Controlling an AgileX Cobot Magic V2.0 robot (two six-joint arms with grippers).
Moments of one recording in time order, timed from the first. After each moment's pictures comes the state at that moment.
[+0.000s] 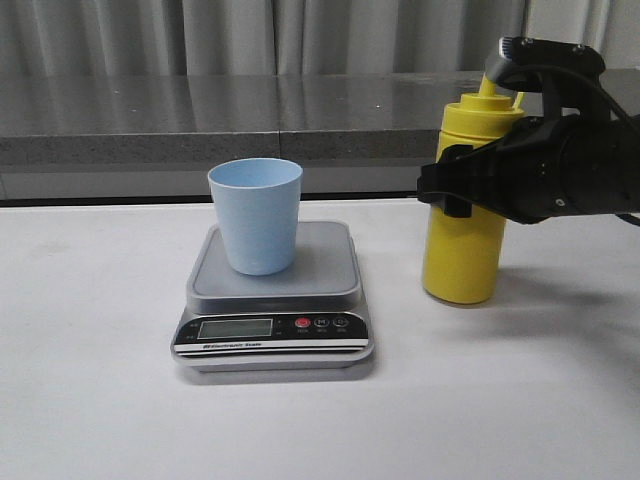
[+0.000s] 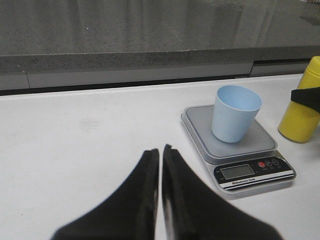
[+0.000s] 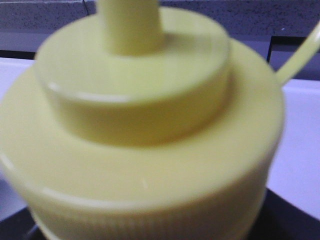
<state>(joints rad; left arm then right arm) -0.31 0.17 -0.40 0.04 0.57 -0.21 0.31 1.80 -0.69 -0.12 -0.74 0.26</state>
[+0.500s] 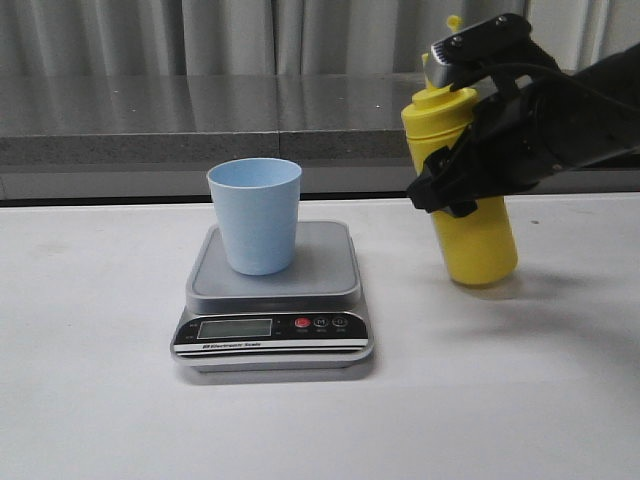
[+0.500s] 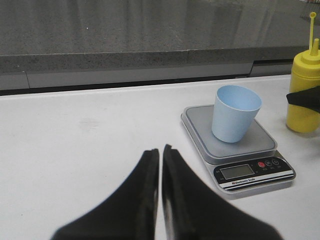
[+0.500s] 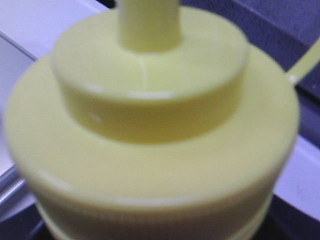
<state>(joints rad) -0.31 0.17 -0.40 0.04 0.57 -0.21 0.31 1.75 -0.89 -0.38 -0.34 0.01</state>
